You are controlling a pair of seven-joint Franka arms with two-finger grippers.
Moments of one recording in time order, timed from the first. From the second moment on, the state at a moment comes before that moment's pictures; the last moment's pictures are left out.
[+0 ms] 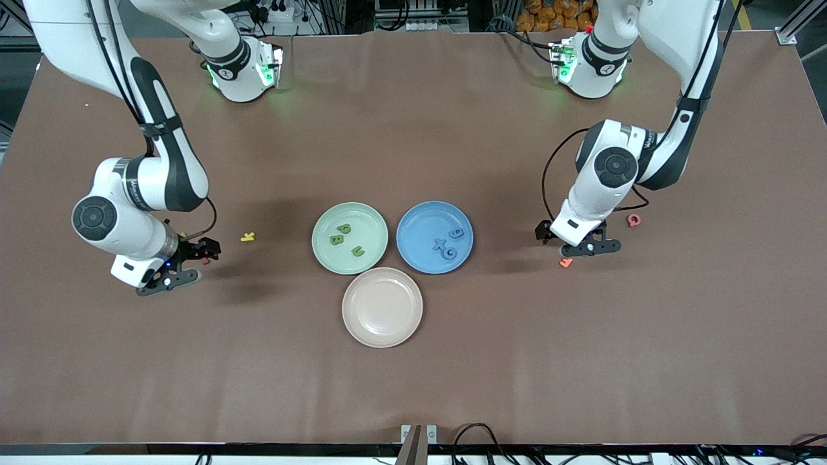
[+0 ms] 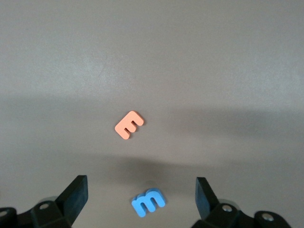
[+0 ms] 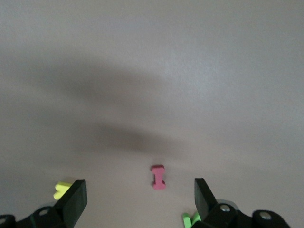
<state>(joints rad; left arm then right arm) -0.36 0.32 0.03 -2.19 0.09 2.53 -0.48 0.16 0.40 -0.16 -1.99 0.00 2.32 -0.32</state>
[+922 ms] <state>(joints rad) -0.36 0.29 0.03 -2.08 0.09 2.31 -0.27 0.01 0.31 -0.15 -2.26 -0.07 2.60 -0.62</state>
